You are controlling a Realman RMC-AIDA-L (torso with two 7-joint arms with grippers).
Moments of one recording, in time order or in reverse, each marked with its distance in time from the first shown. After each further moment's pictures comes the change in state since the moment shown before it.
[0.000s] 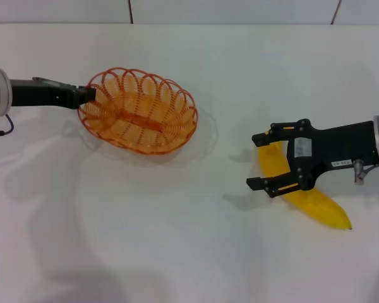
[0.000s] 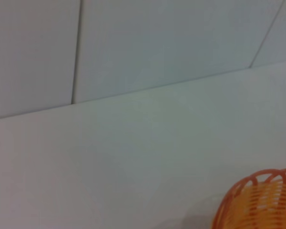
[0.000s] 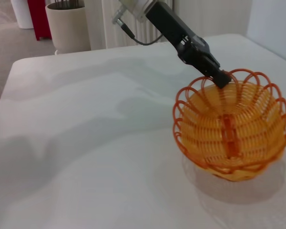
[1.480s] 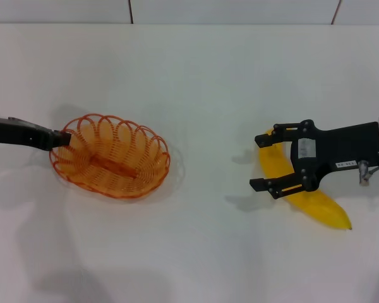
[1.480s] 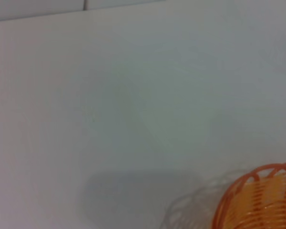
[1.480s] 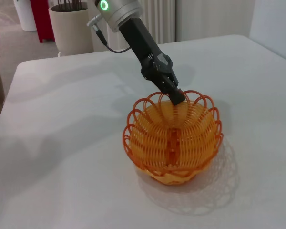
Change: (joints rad) left arm 0.067 0.006 0.006 0.114 0.200 0.153 -0.117; right arm -0.005 -0.003 0.015 -0.003 0.000 -0.023 0.000
